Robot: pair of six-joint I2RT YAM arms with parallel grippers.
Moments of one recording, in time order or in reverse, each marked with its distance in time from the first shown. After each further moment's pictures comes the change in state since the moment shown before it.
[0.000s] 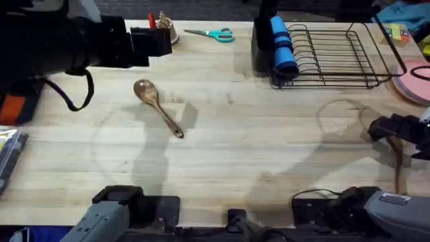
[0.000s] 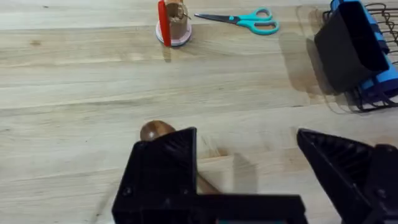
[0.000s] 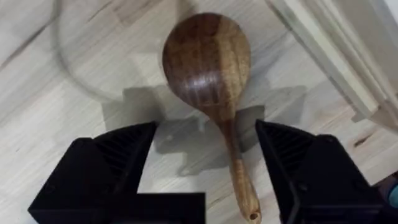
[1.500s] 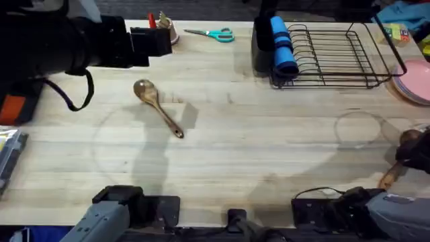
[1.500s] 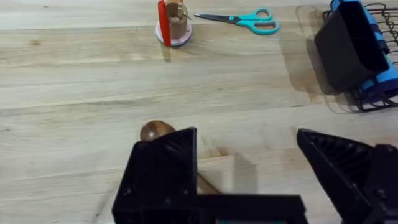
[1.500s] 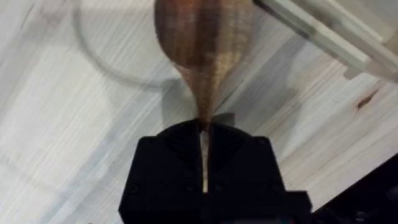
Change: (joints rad) left arm 0.000 0.000 0.000 0.000 0.000 0.000; right arm -0.209 0.003 0.006 -0.053 -0.103 0.029
